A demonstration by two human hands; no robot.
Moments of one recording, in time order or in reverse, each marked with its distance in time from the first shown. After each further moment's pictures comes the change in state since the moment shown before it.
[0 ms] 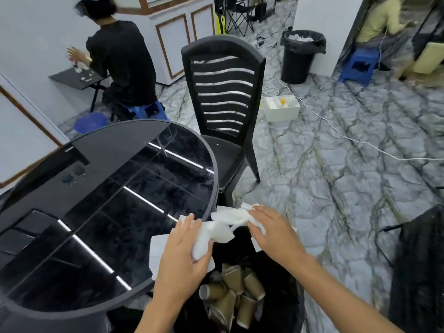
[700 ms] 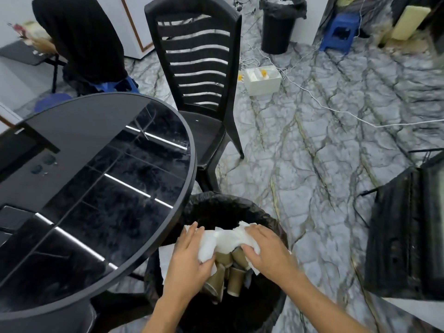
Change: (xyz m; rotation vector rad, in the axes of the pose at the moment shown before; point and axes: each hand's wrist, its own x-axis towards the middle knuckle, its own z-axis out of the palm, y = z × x) left_hand -0.033 -0.044 0.089 0.063 -0.229 -0.052; right_hand -0.093 0.046 0.060 -0.050 -0.115 0.172
